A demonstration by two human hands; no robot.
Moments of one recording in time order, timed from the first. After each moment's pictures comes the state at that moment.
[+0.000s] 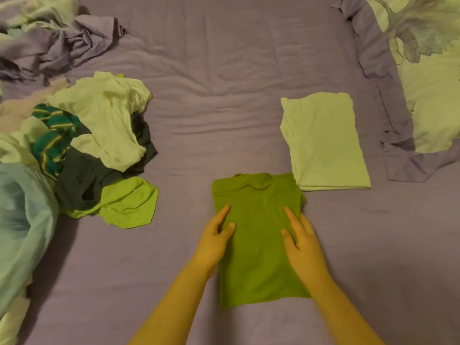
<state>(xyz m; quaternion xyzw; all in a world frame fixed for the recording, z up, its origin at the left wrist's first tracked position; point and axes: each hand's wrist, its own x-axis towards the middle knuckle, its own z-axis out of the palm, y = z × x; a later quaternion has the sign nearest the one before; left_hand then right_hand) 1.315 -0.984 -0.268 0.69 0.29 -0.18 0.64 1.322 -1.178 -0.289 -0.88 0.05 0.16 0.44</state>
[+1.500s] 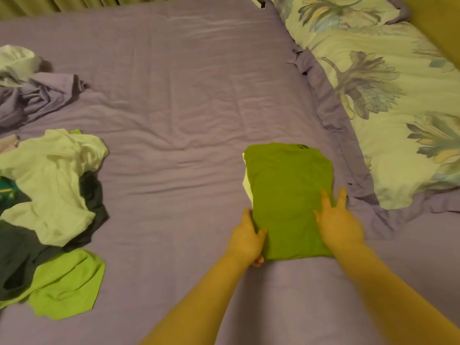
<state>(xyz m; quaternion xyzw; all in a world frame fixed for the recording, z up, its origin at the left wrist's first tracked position) 1.487 -1.101 -0.284 0.85 0.13 -0.26 0.44 1.532 -1.300 -0.280 -0.97 0.10 0.22 0.04</state>
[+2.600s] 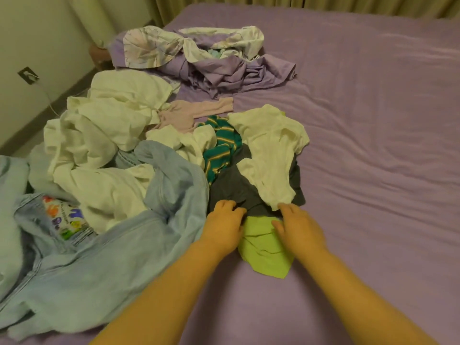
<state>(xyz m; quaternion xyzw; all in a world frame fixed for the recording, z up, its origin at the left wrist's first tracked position) 1.331 -0.653 -0.260 0.97 0.17 -0.14 0.13 1.427 -0.810 -0.272 -0.93 -0.31 0.20 0.05</state>
